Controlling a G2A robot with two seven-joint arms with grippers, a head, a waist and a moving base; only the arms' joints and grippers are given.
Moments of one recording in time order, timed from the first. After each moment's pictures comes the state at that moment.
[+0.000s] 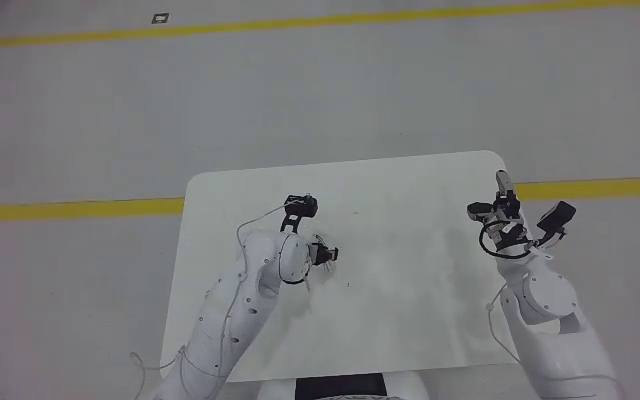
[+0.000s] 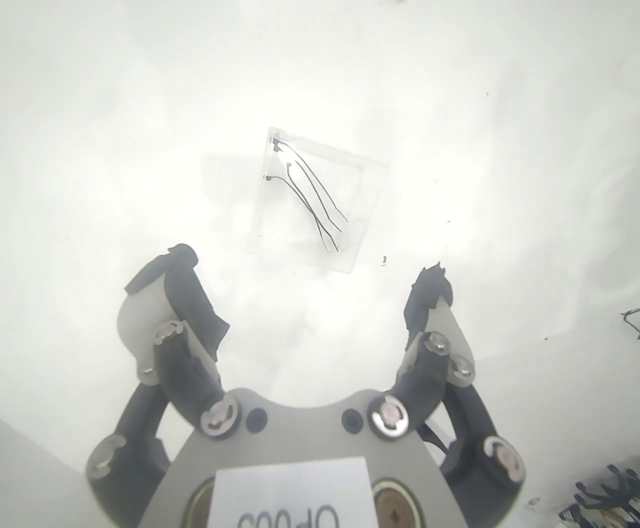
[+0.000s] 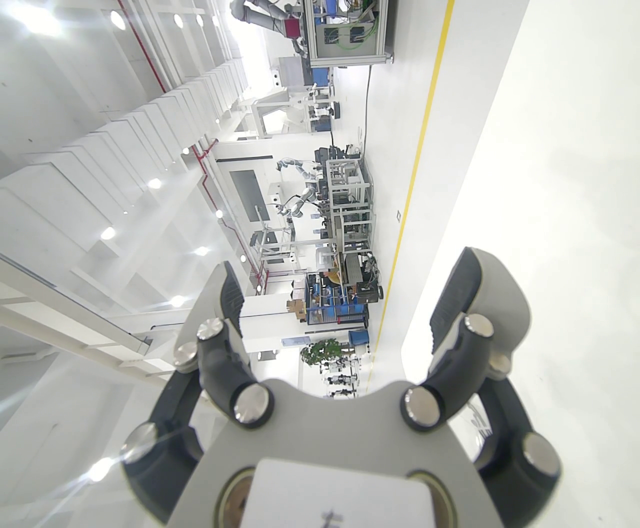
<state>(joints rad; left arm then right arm) 1.25 -1.43 -1.05 -1.73 1.25 0.34 -1.39 -1.73 -1.15 1.60 -1.80 0.42 0.00 0.00</state>
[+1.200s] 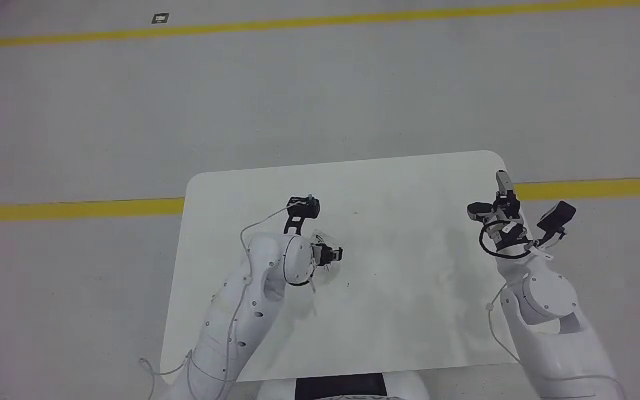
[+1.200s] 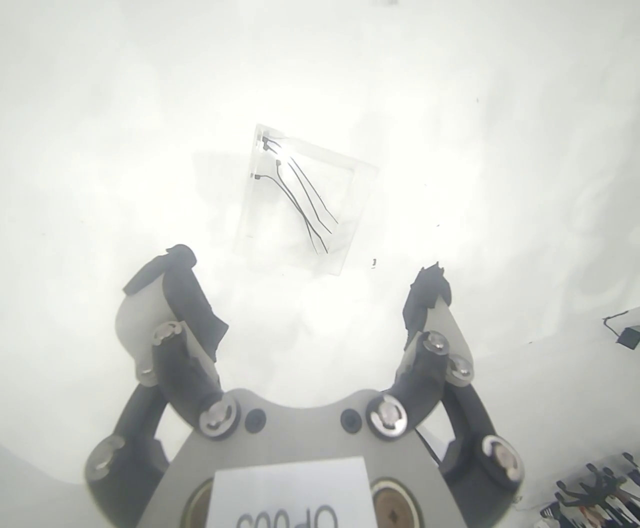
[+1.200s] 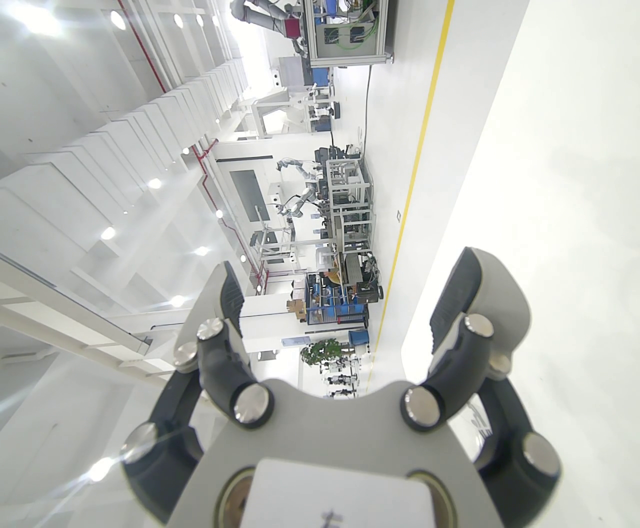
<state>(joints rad) 1.29 -1.47 -1.07 -1.74 1.29 0.34 -1.36 -1.73 -1.15 1.60 -1.80 0.42 0.00 0.00</state>
